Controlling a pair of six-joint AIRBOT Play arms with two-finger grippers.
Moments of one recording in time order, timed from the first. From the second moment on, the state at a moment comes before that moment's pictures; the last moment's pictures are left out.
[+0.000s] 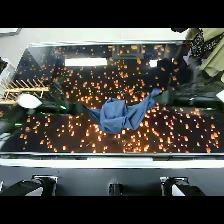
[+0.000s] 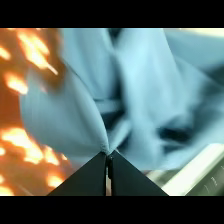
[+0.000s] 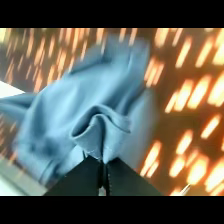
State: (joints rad) left arm -0.19 -1.14 1.09 0.82 -1.01 -1.36; right arm -0.12 -0.98 1.14 -0.76 1.17 1.16
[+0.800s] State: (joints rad) left arm 0.03 -0.60 1.59 1.29 -1.17 -1.78; right arm -0.12 -0.48 1.52 -1.28 1.00 1.52
